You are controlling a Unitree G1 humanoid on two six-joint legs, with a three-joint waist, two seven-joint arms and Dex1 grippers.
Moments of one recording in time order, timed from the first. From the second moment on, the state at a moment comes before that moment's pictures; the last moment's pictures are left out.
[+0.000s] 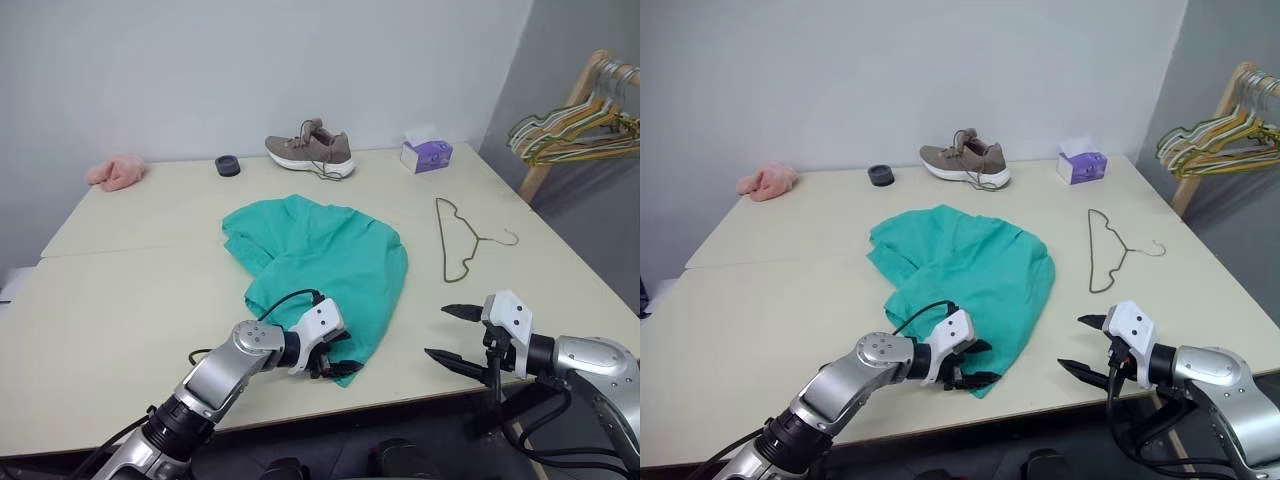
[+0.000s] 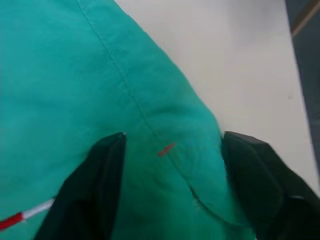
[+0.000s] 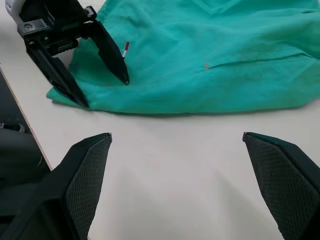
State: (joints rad) left arm -0.26 0.55 -0.47 -0.18 -0.19 0.57 -0.83; right arm 0.12 -0.77 -0.07 -0.46 0.38 0.44 0.89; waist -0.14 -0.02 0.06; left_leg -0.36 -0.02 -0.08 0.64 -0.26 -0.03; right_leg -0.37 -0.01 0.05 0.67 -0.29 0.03
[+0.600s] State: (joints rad) left arm -0.27 0.62 -0.18 0.03 -0.12 0.38 -0.71; right arm -0.14 -0.68 0.15 -0.26 0.13 0.24 0.84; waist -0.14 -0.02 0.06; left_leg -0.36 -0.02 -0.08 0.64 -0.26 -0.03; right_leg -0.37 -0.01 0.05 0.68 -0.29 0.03
